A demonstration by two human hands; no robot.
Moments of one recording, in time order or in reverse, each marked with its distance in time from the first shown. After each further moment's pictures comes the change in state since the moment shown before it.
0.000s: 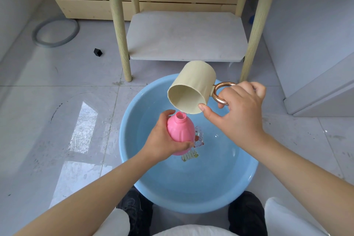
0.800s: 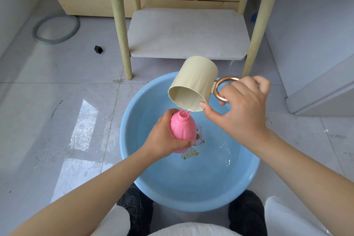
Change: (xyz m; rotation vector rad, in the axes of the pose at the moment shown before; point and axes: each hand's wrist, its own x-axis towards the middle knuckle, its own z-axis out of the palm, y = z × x) left_hand 0.005 0.001 0.000 0.084 -0.009 0.033; right_hand 0.004 0.003 0.002 -0.073 0.078 -0.128
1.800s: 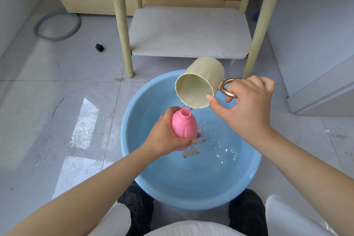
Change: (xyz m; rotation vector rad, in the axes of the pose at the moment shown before) left_hand 0.000 0.002 -0.001 0.010 -0.010 0.008; right_hand 0.002 -0.001 -0.005 0.111 -0.064 0.212
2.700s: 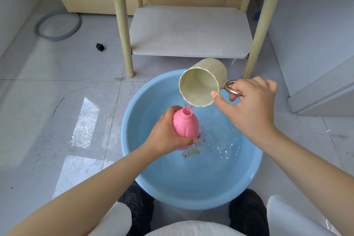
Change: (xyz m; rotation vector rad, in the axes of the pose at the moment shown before) left_hand 0.001 0.002 0.001 0.005 -0.006 -0.007; right_hand 0.001 0.002 -0.001 0.035 -0.062 0.151
